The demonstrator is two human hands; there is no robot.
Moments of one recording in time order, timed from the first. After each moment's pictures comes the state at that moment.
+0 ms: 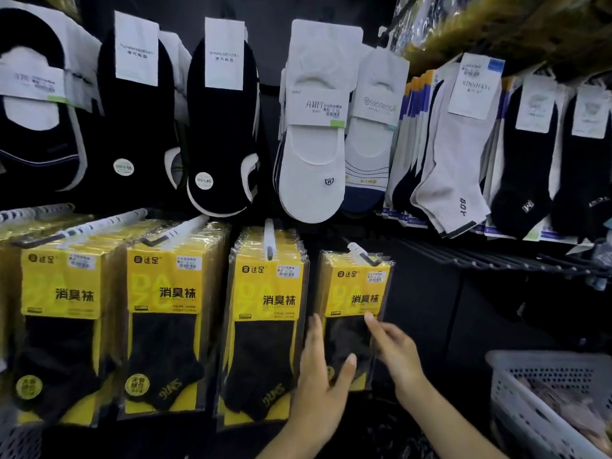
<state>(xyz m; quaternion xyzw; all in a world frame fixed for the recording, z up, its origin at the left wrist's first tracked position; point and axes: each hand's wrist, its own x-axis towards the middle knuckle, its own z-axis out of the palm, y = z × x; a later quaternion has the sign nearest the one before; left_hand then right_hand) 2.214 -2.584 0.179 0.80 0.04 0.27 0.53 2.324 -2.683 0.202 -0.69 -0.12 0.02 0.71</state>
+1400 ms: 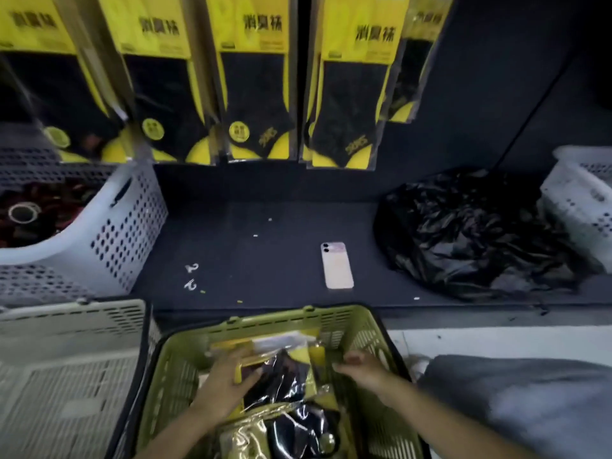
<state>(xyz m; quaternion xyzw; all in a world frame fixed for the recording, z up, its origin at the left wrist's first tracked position) 1.869 -2.504 -0.077 0.86 0.30 -0.06 0.40 2.043 -2.711 -0.088 -0.82 -0.03 0.46 0.34</state>
